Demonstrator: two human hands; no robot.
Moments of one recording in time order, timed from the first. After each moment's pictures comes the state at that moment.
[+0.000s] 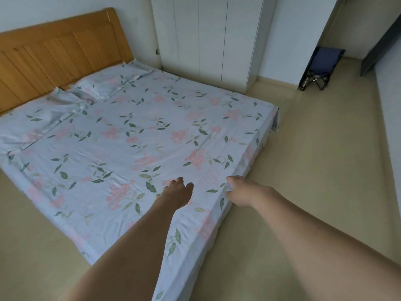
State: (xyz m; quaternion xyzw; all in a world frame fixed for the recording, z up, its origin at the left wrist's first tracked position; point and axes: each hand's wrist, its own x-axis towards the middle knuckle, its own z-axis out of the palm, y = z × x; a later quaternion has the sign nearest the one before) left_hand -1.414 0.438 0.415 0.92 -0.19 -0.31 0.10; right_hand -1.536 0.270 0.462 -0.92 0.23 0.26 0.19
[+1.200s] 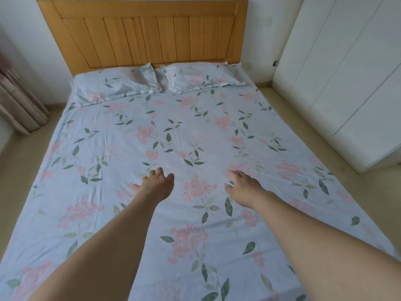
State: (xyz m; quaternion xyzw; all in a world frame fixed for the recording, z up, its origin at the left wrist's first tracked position) left_hand -0.983 0.132 0.363 0.93 0.23 -0.19 0.20; right_hand -0.949 -0.108 0.379 -0.96 -0.11 0.25 0.10
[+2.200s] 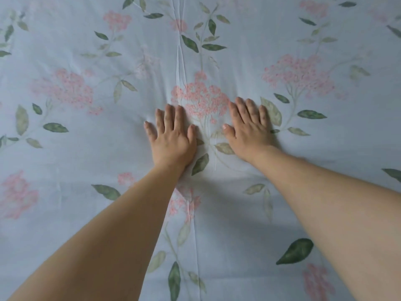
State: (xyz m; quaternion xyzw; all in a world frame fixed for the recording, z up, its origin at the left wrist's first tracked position) left_hand -0.872 0.052 -0.139 0.96 0.24 -0.01 0.12; right_hand -0.785 -0.116 -0.126 -0.96 -0.24 0.11 -0.01
